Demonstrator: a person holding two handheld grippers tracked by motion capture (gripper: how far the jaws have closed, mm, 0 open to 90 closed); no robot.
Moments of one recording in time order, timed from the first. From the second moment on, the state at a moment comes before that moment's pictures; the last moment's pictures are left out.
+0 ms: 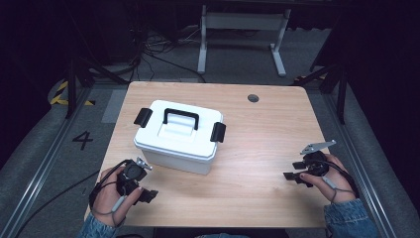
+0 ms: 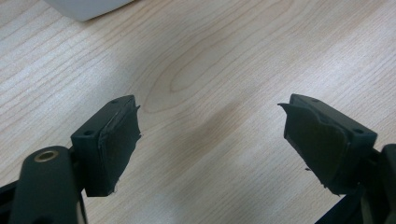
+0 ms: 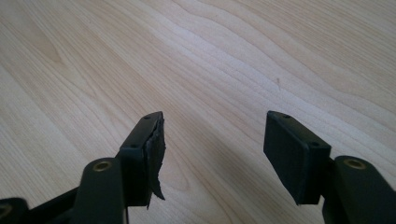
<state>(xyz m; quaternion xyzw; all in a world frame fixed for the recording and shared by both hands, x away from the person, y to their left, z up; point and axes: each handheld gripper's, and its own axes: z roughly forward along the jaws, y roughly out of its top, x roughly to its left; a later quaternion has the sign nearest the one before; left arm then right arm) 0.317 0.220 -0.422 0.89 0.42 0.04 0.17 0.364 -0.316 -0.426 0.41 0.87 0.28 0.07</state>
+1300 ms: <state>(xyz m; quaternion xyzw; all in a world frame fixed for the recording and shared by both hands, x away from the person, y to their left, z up) 0.318 0.218 -0.421 0.89 0.41 0.05 0.17 0.387 -0.237 -0.339 0.30 0.88 0.35 0.08</state>
